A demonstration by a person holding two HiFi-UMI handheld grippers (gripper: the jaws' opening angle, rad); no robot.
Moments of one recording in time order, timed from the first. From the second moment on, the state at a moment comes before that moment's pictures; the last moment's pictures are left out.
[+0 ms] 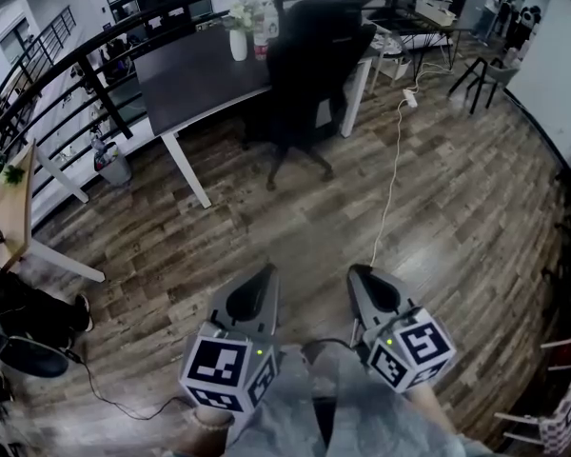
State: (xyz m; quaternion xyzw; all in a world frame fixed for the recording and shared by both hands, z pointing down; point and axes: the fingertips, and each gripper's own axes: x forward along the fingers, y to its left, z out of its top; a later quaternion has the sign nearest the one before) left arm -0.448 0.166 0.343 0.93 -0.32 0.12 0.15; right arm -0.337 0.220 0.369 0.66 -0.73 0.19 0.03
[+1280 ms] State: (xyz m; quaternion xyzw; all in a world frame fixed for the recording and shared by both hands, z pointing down) left arm -0.298 0.101 0.326 0.94 -0.28 0.11 0.13; right arm -0.164 0.156 0.365 0.71 -0.68 0.16 0.02
